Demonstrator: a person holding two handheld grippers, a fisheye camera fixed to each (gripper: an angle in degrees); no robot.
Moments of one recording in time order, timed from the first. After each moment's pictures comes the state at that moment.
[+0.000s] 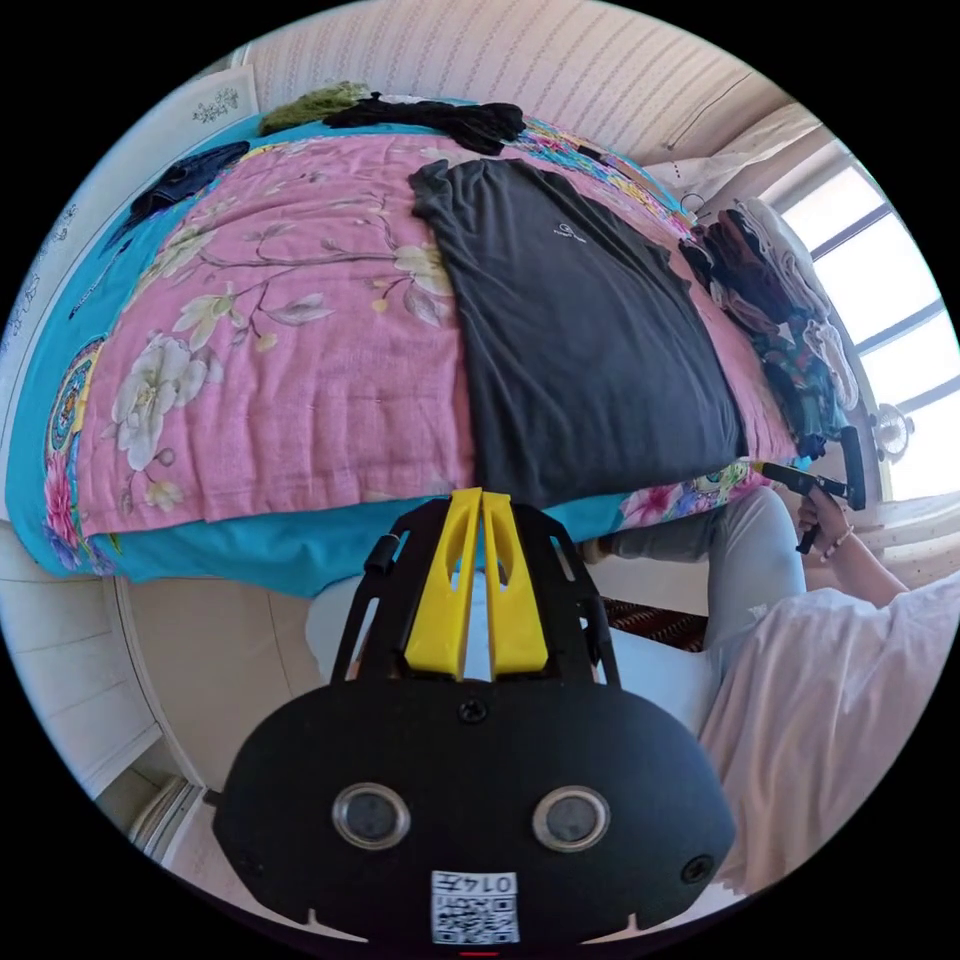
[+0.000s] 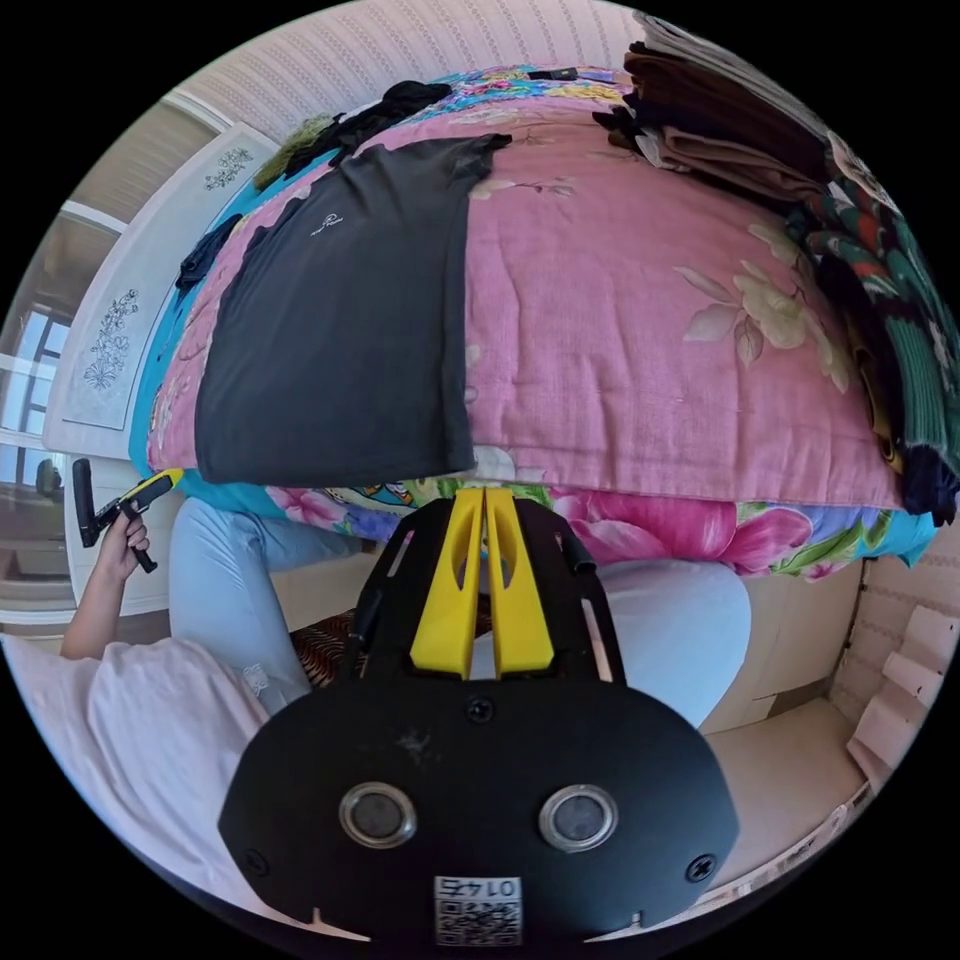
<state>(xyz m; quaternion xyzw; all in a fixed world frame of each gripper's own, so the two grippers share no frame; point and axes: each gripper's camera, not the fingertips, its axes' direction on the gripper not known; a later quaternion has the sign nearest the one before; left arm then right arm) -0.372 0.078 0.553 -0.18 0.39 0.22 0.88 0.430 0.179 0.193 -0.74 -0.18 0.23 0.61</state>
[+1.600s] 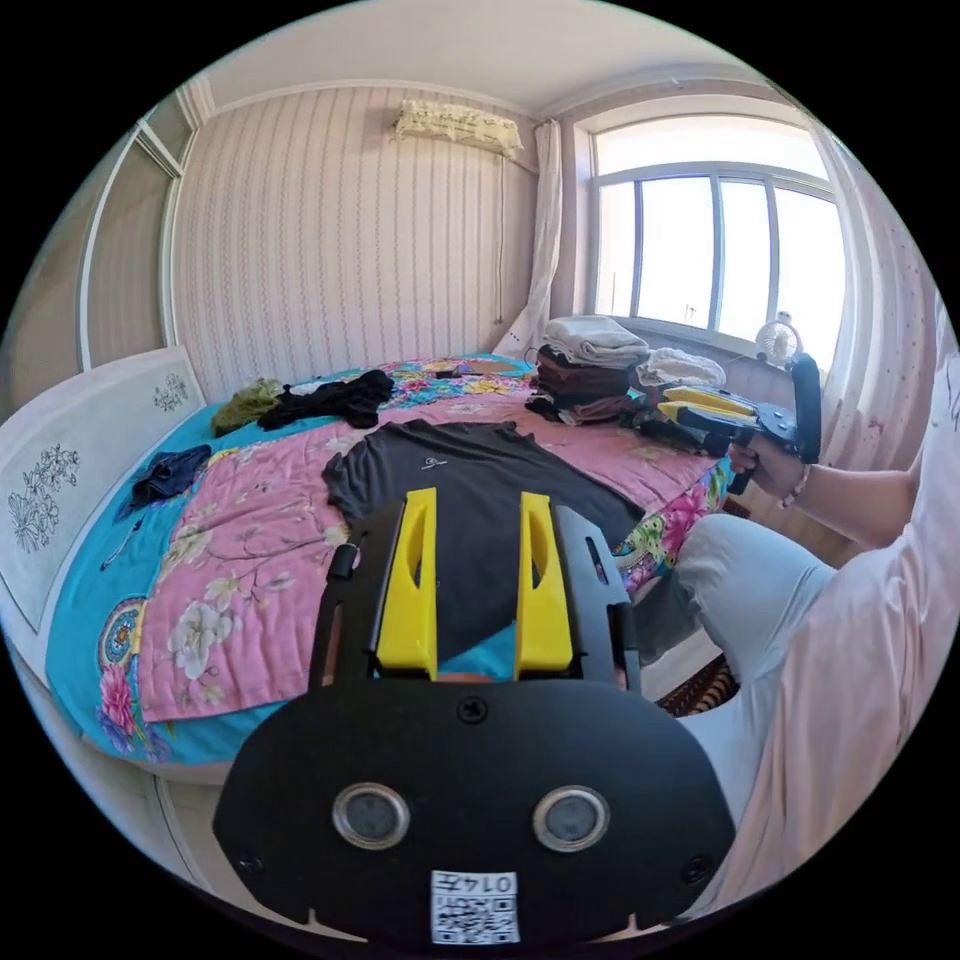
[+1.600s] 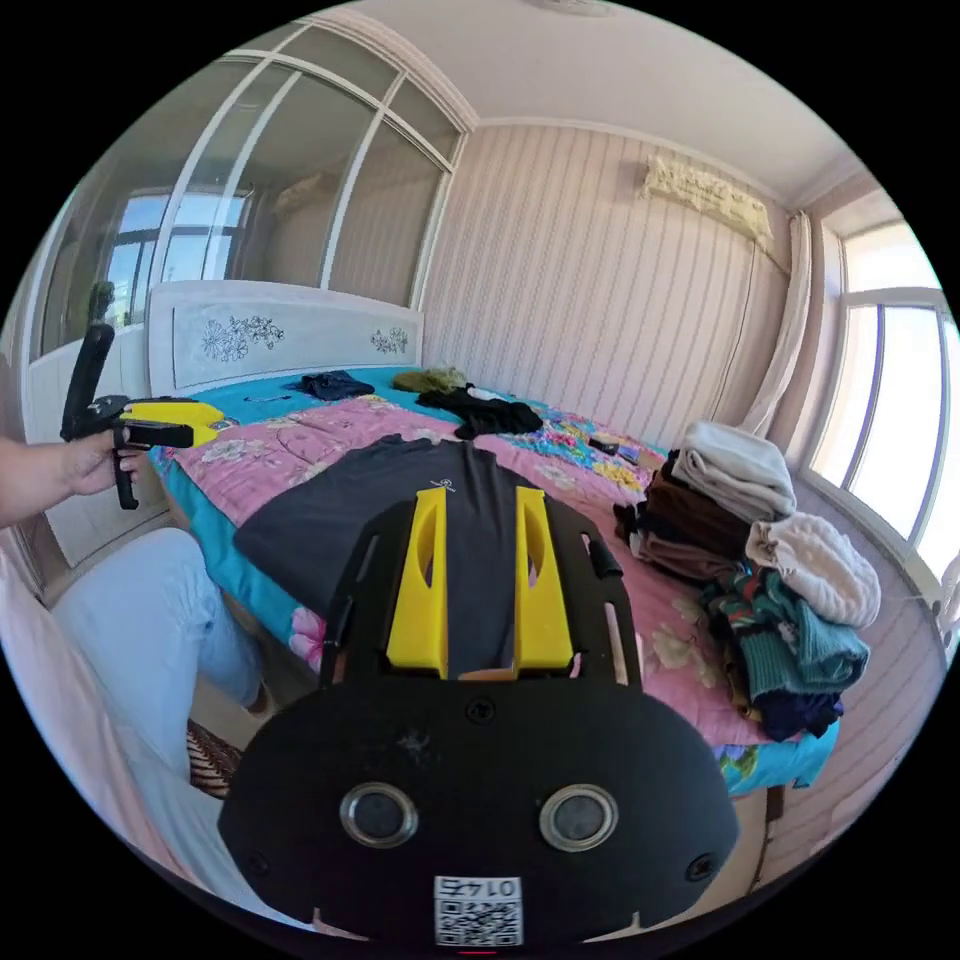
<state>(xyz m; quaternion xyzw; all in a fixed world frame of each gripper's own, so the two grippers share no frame) -0.330 0.158 0.450 0.23 0.45 0.27 0.81 0.274 -0.023 0.037 -0.33 -0.16 0.03 0.93</state>
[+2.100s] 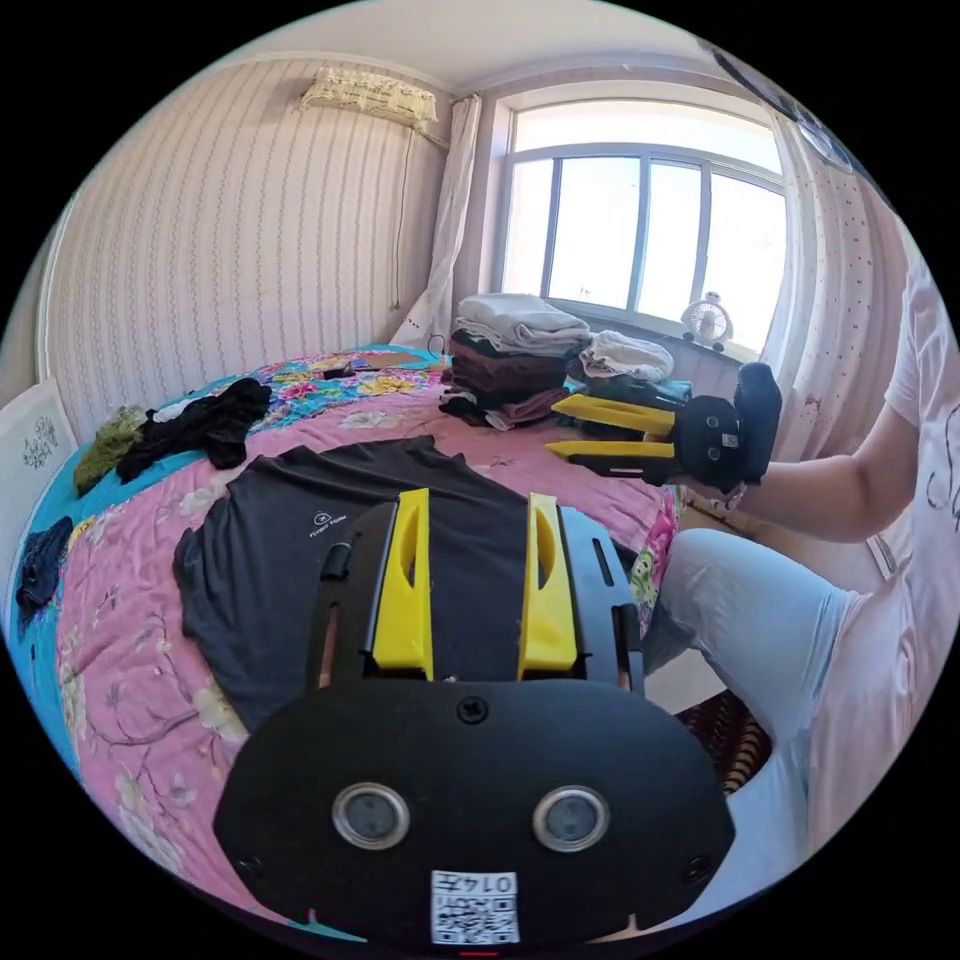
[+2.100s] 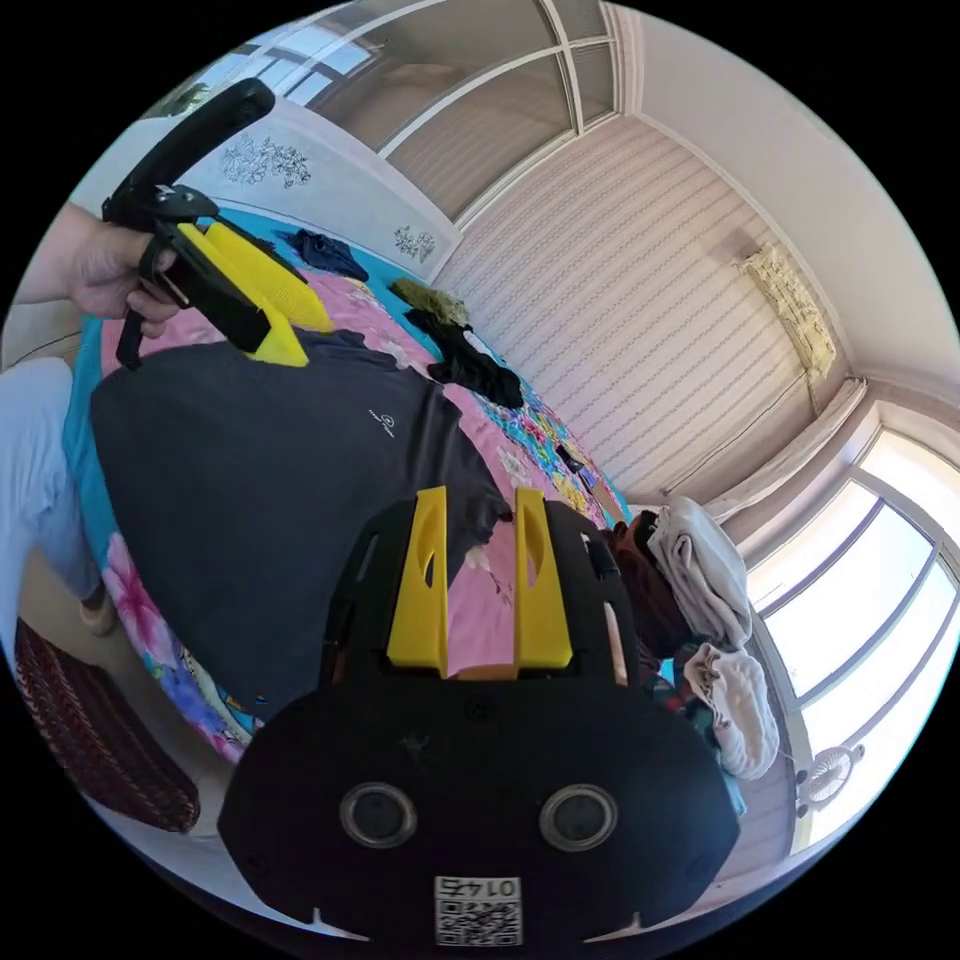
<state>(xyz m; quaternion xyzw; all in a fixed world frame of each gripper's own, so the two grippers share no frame) -0.112 0.045 0.495 0.20 0.55 0.37 0.72 0.161 0.065 0.162 -0.37 -0.12 -0.21 0.90</state>
